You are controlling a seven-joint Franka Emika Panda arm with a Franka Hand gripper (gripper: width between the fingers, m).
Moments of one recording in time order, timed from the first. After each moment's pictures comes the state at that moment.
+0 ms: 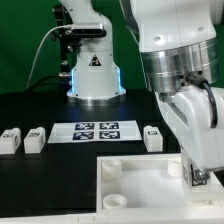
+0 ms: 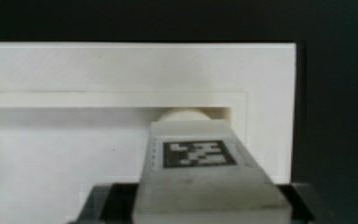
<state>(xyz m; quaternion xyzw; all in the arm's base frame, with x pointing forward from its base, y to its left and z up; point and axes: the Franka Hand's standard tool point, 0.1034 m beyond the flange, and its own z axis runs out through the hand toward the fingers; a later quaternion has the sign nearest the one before) 0.631 0.114 0.070 -0.71 0.69 0.04 0.09</state>
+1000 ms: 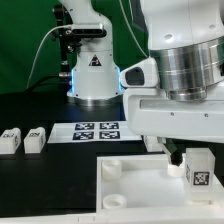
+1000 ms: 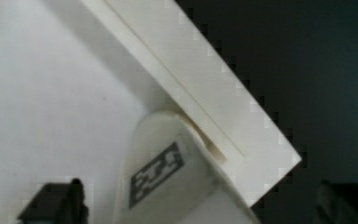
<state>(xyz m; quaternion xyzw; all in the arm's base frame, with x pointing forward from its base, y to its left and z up) 0.629 0.123 0.073 -0.95 0.30 0.00 0.09</state>
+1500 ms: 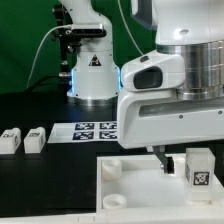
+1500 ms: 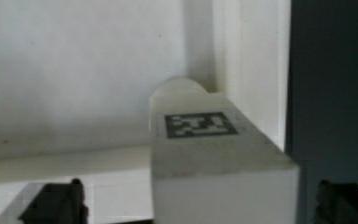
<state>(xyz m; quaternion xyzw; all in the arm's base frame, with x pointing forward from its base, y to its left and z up) 0.635 0.117 0.074 -1.00 0.05 0.00 0.05</state>
